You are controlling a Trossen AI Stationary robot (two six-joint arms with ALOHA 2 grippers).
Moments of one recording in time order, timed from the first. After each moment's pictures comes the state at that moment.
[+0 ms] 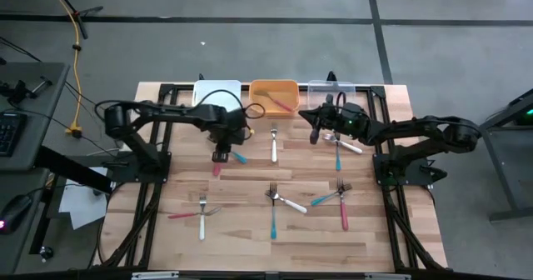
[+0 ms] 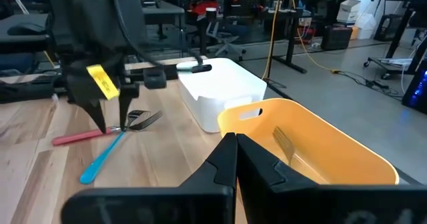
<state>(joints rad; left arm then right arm) 0.31 1.66 1.00 -0.79 0.06 0.43 -0.39 1.29 0.41 0.77 0.00 -0.03</state>
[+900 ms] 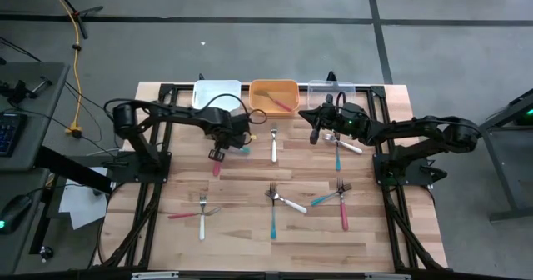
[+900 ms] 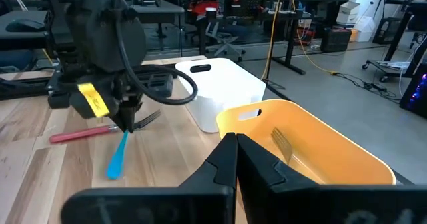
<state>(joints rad) 0.29 1.72 1.00 -0.78 -0.11 0.64 -0.39 1.29 0.41 0.77 0.00 -0.04</state>
